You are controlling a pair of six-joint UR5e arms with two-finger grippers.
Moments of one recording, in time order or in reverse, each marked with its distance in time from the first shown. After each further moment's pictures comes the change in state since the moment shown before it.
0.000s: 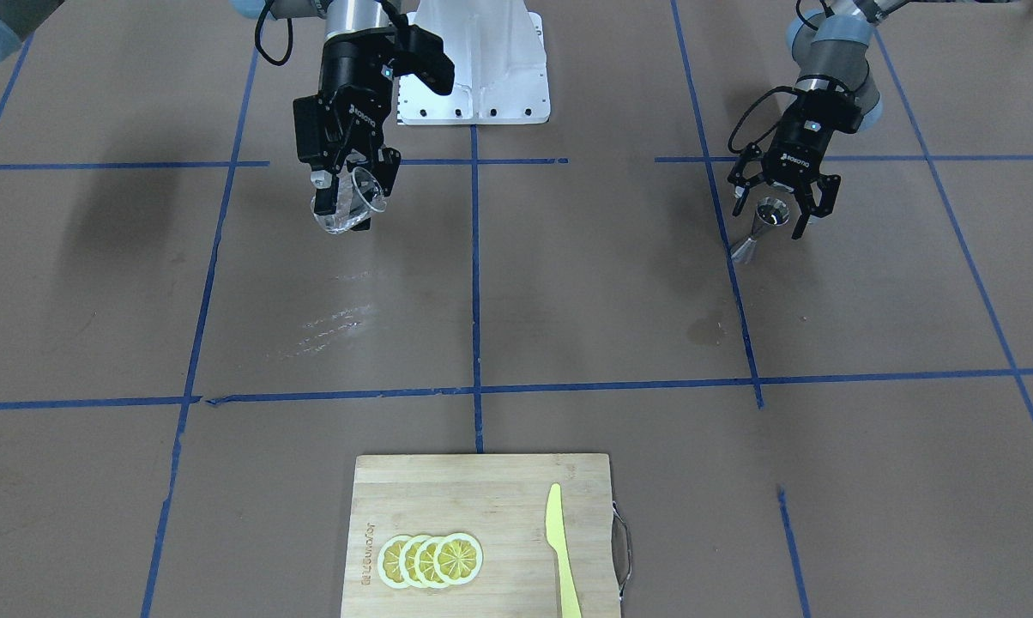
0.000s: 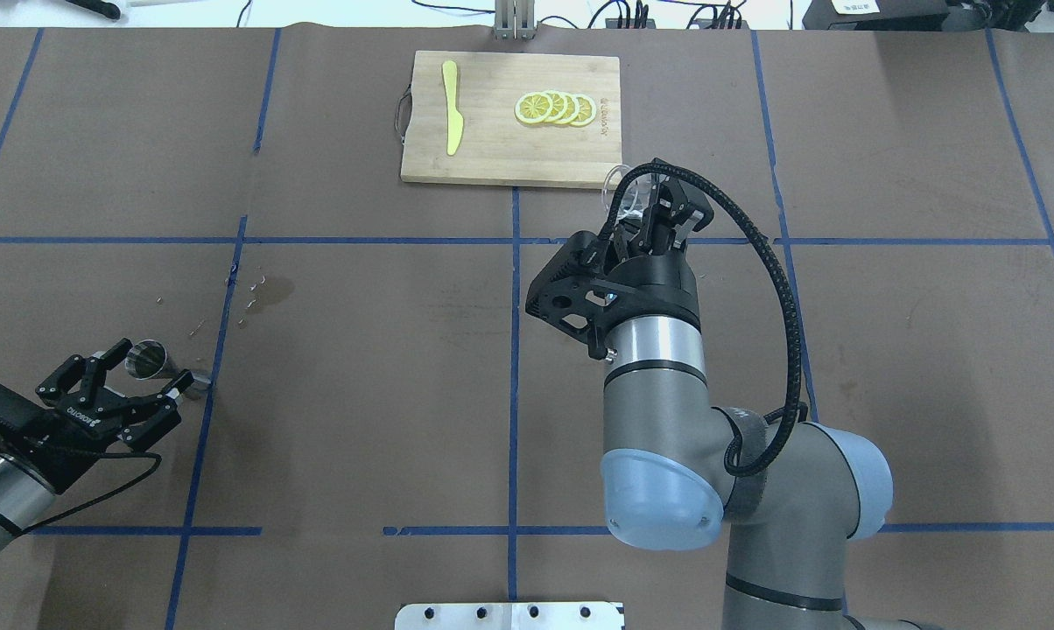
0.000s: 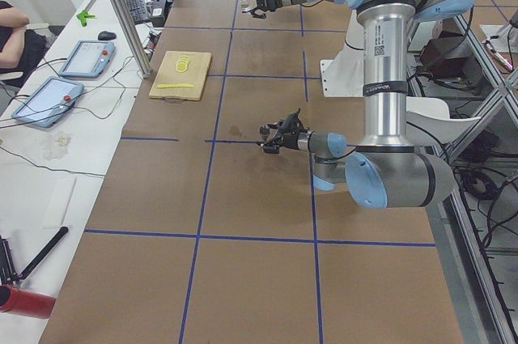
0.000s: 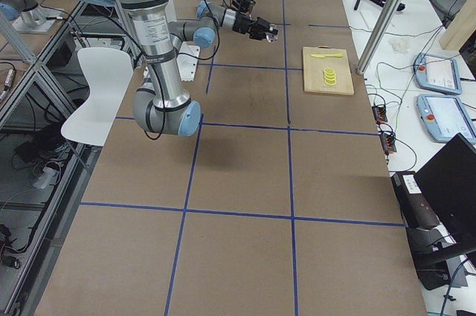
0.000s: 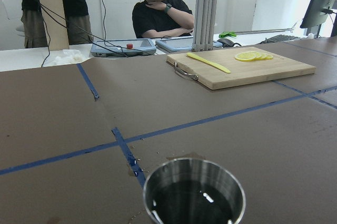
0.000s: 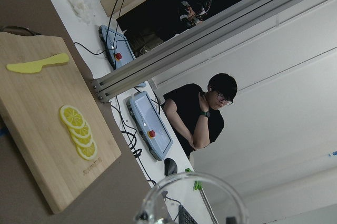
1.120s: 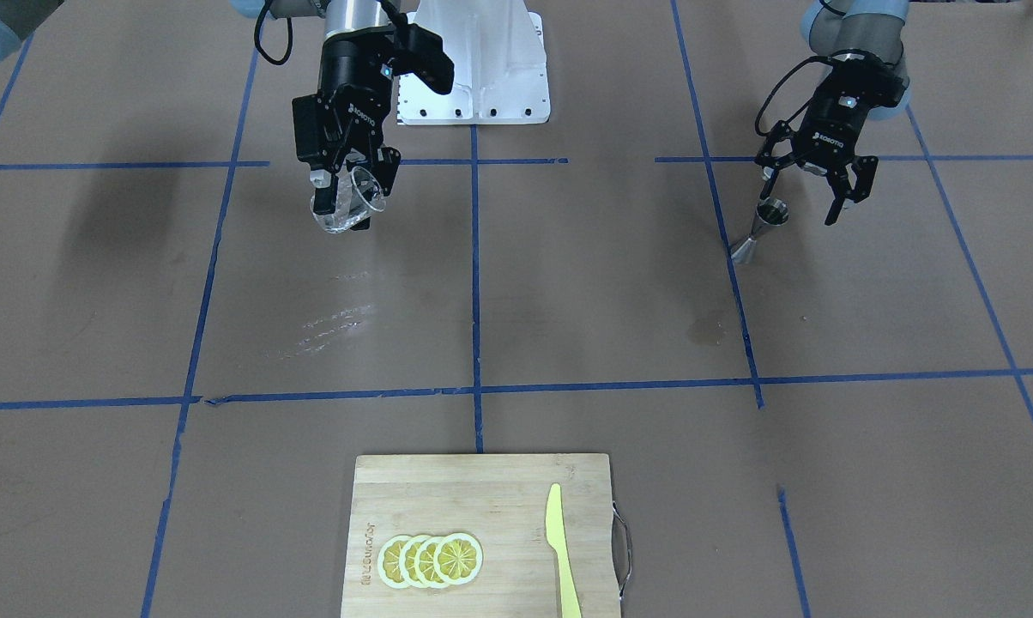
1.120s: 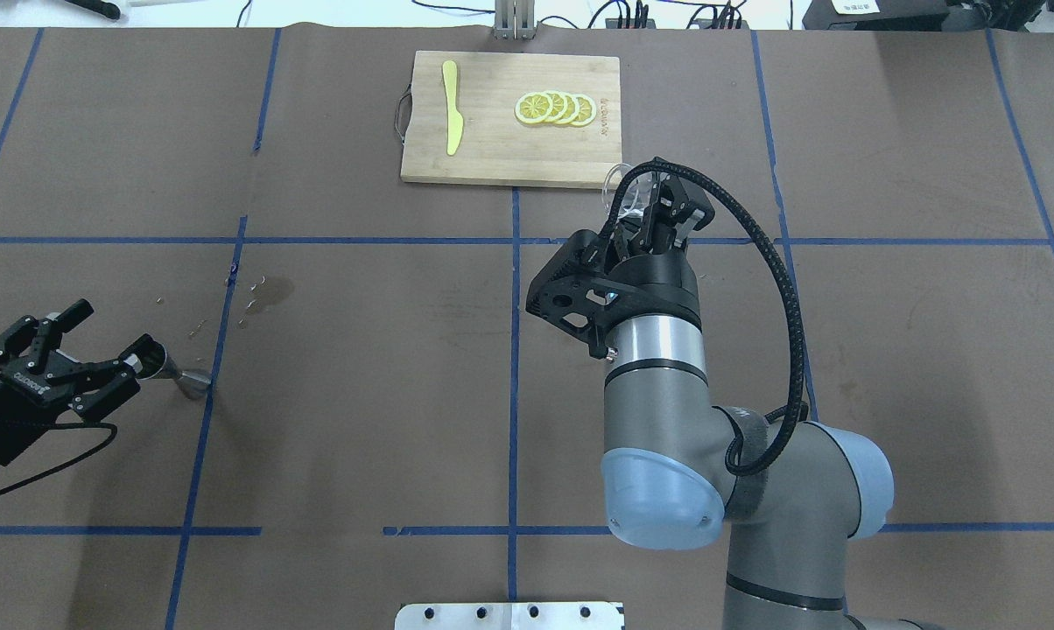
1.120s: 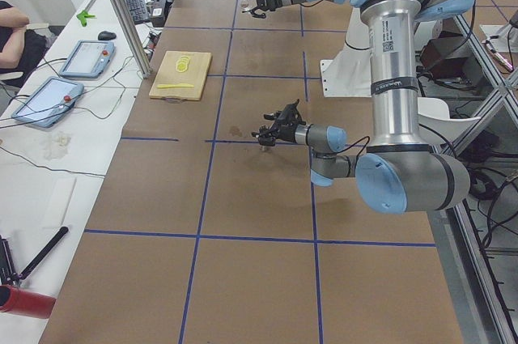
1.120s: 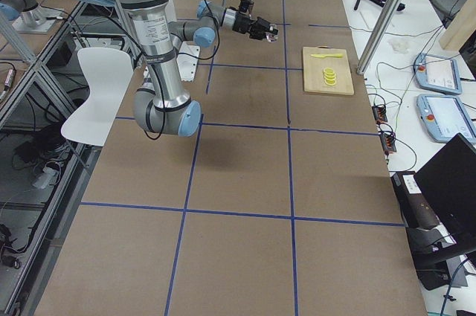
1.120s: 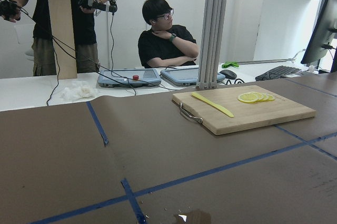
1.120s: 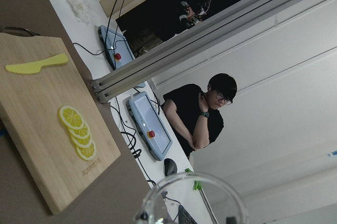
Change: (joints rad) left arm -0.133 0.078 -0.132 -0.002 -0.130 0.081; right arm 0.001 0.000 0.002 0.000 0.000 0.001
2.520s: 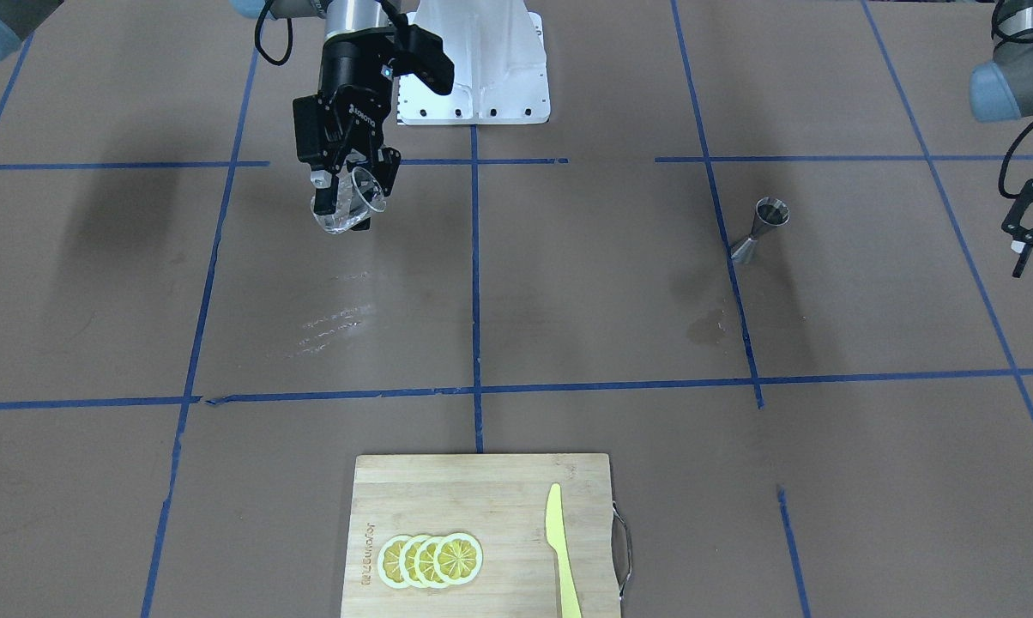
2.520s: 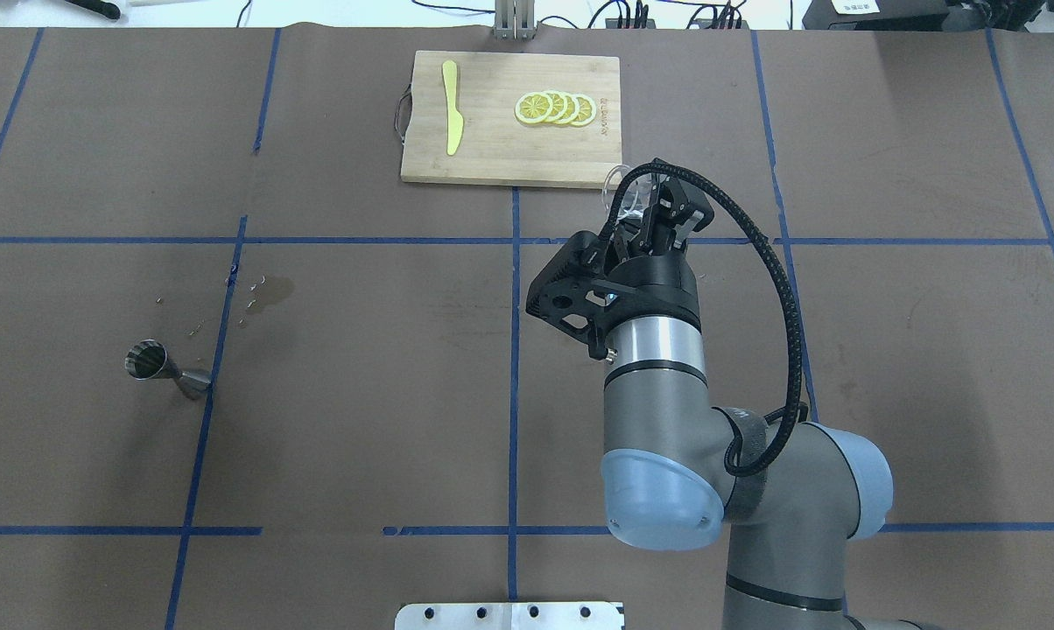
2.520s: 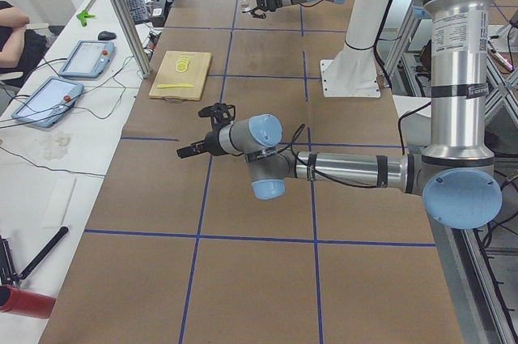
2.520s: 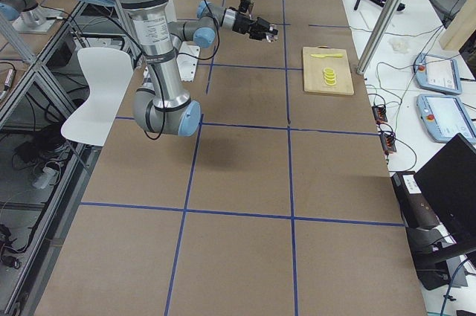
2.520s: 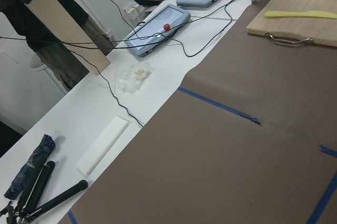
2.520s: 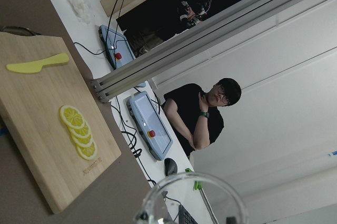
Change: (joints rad) left arm -0.954 -0.140 0.028 0.527 -1.011 0.520; right arm -0.002 -0.001 -0.002 0.000 0.000 0.004
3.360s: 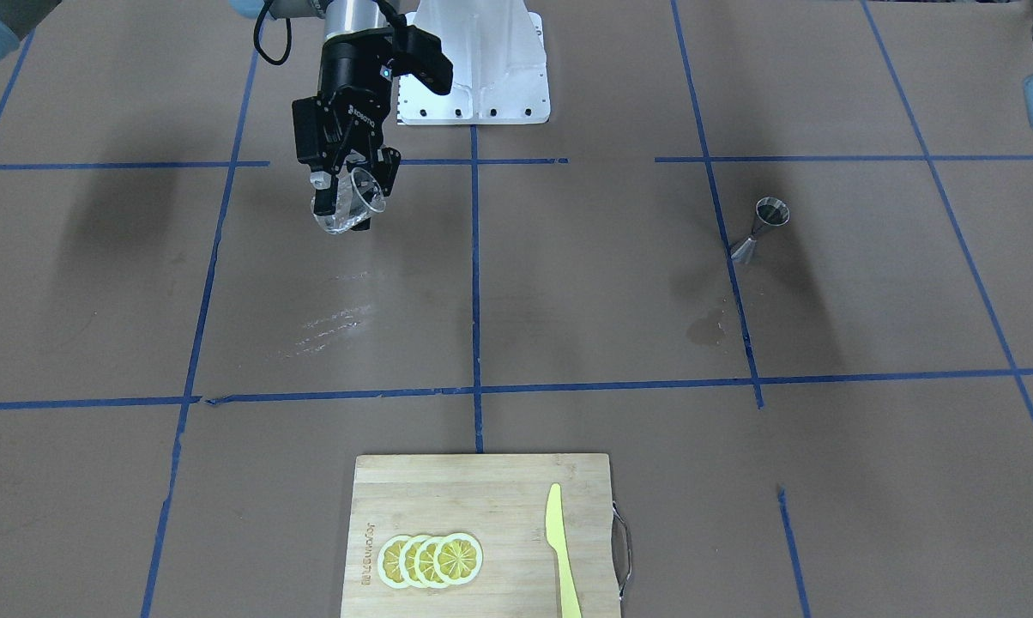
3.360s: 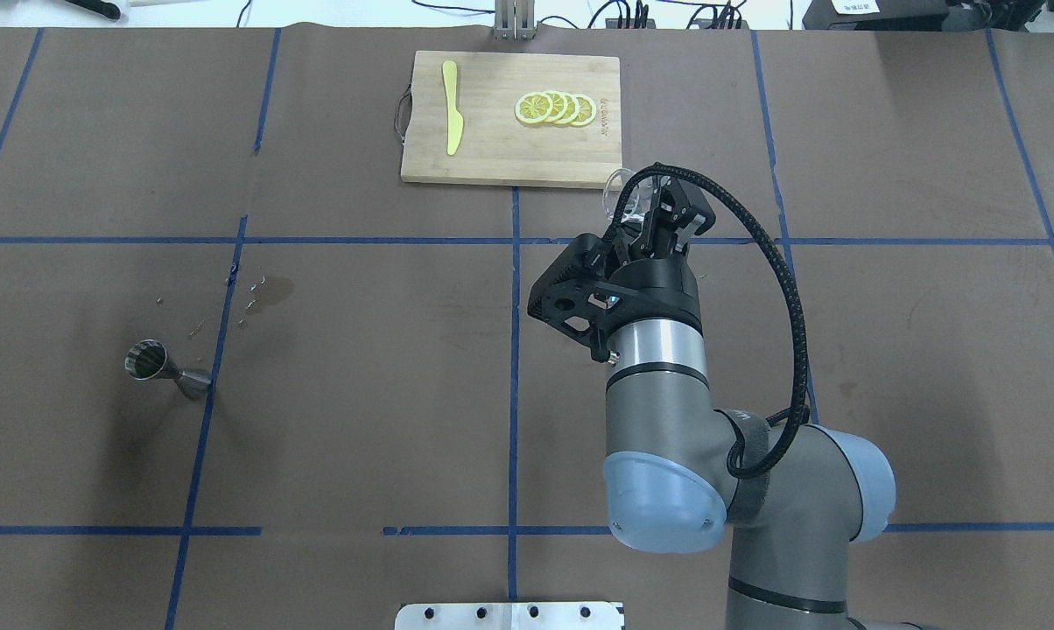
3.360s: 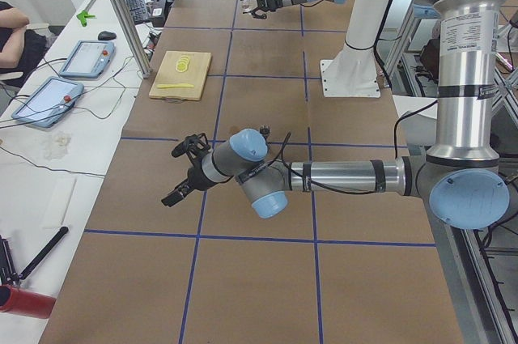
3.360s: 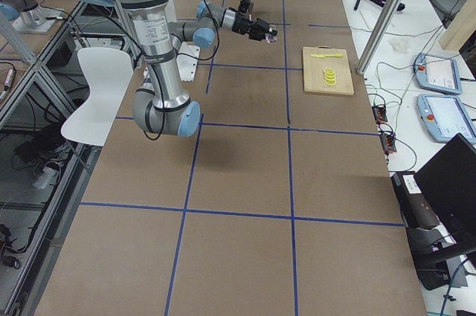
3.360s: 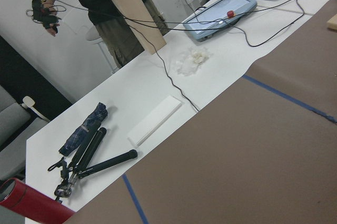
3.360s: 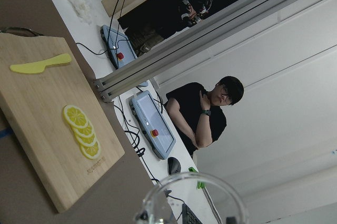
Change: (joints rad) left arm -0.131 -0.025 0.090 0.363 -0.014 -0.070; right arm -0.003 -0.005 0.005 0.000 0.007 0.013
